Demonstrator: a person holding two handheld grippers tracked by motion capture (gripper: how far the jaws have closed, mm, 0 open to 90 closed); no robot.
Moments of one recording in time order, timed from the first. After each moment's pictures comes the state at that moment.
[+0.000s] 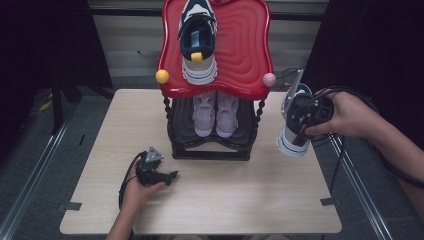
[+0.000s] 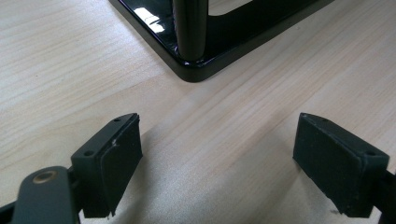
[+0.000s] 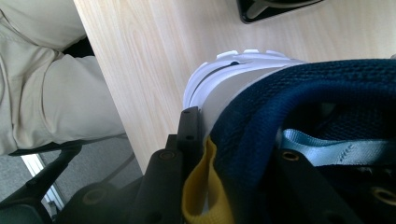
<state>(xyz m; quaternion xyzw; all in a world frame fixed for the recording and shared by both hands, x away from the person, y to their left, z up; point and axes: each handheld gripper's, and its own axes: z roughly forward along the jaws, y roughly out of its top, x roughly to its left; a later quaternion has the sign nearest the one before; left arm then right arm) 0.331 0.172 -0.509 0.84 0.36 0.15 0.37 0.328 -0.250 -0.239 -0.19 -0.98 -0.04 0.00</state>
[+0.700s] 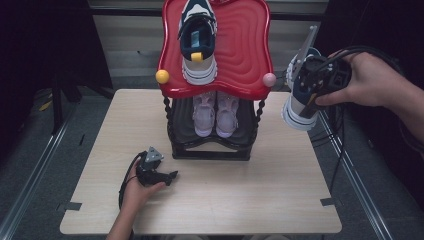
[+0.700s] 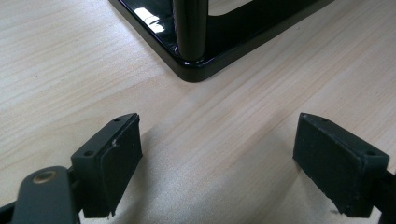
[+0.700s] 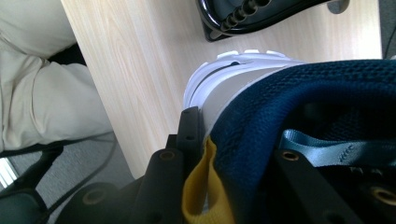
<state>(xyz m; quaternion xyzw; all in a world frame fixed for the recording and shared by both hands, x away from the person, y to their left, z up) 0.332 0.173 -0.509 0.85 0.36 0.15 0.36 0.330 -0.238 -0.155 -0.18 -0.98 -0.03 -0.06</state>
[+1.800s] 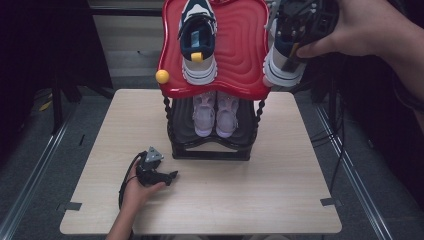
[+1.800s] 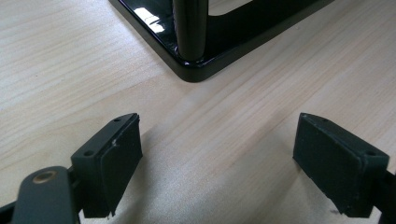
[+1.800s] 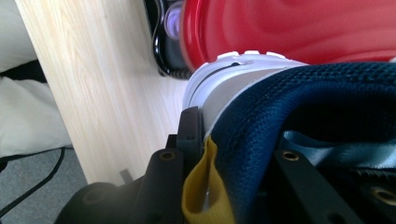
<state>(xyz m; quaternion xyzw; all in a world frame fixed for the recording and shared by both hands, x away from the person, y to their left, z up) 0.332 0.173 -0.509 0.85 0.36 0.15 0.36 0.341 -0.172 -0.067 -0.14 -0.98 -0.03 -0.16</state>
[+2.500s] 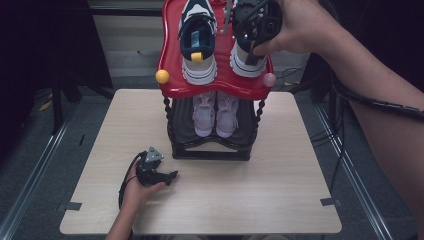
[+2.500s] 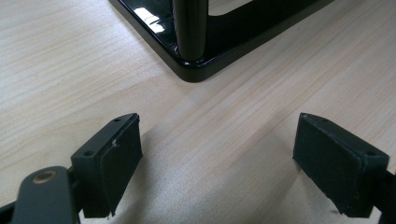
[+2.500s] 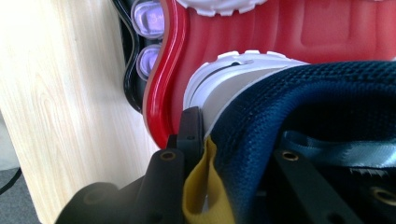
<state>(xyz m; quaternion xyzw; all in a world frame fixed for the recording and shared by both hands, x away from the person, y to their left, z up) 0.332 0.173 -0.509 0.85 0.36 0.15 0.36 0.379 -0.115 -0.090 -0.08 -0.98 -0.02 -0.20</state>
